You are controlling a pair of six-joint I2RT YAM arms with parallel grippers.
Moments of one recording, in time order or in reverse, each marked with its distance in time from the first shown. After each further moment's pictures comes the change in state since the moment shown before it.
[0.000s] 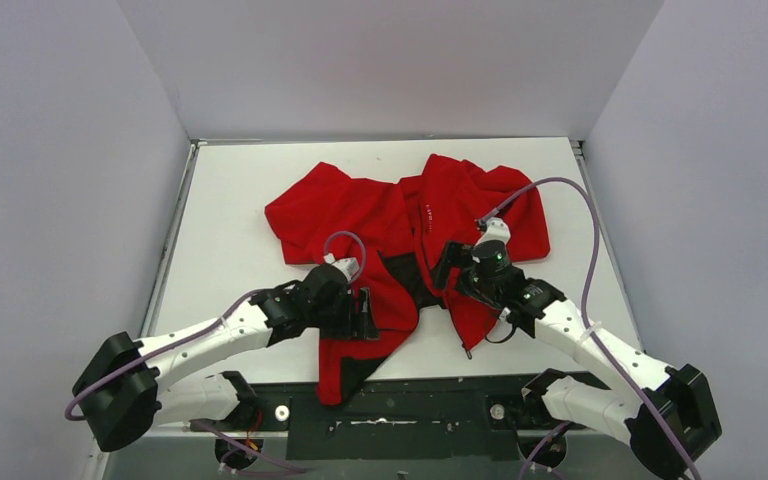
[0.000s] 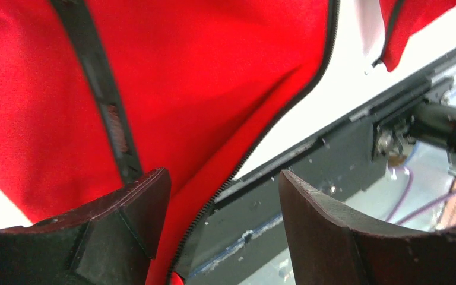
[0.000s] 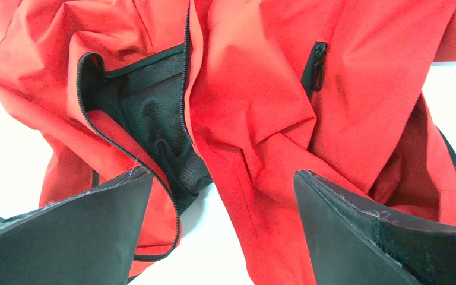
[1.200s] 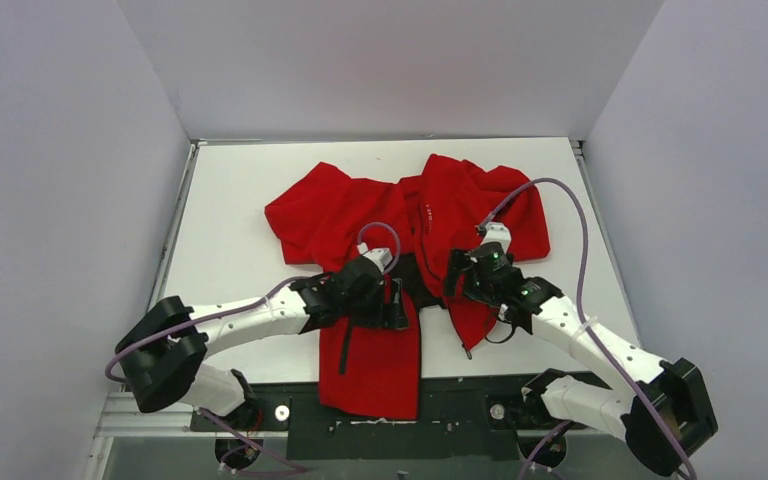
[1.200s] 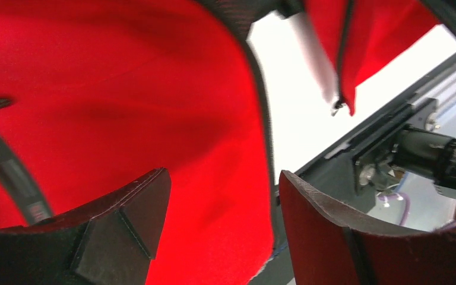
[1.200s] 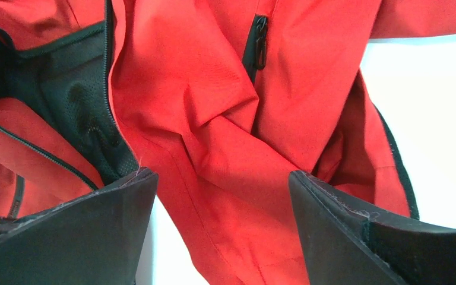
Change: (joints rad) left arm -0.124 0.255 0.152 0.202 -0.038 0.004; right arm -0.021 0.005 0.000 -0.116 0.080 -0.081
